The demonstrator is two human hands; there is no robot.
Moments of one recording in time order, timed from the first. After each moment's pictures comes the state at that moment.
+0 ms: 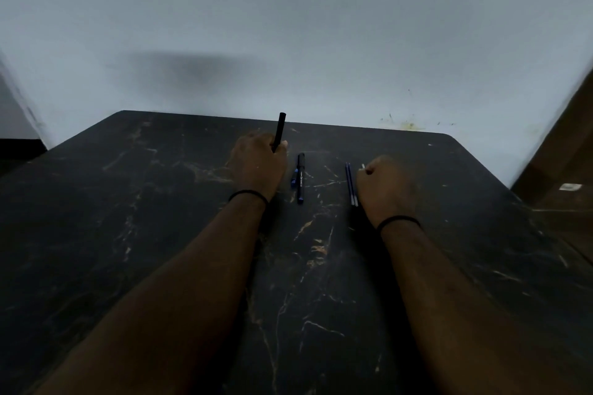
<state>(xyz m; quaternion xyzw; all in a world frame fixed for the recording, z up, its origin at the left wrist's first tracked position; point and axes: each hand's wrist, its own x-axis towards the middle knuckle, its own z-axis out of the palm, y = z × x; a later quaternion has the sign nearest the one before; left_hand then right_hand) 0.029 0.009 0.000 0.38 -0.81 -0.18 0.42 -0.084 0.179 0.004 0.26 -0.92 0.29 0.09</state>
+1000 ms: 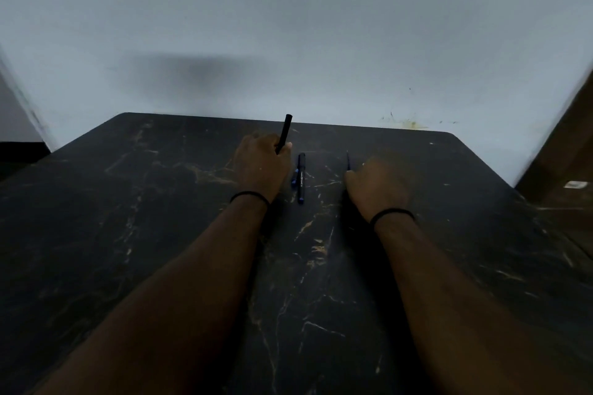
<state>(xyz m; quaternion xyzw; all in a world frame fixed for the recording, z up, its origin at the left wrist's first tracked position) 0.028 0.012 0.000 0.34 -0.82 -0.17 0.42 -0.078 0.169 0.008 0.28 -0.92 0.26 0.06</state>
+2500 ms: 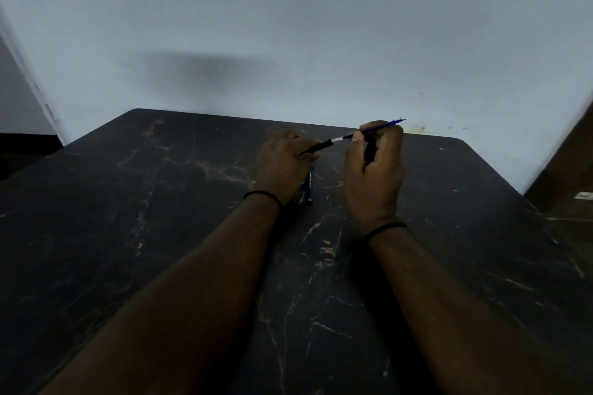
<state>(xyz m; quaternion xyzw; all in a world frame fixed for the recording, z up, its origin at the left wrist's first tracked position) 0.019 0.013 -0.003 0.23 -0.88 -0.13 0.40 -0.049 0.150 0.004 0.38 -0.60 0.66 0.24</state>
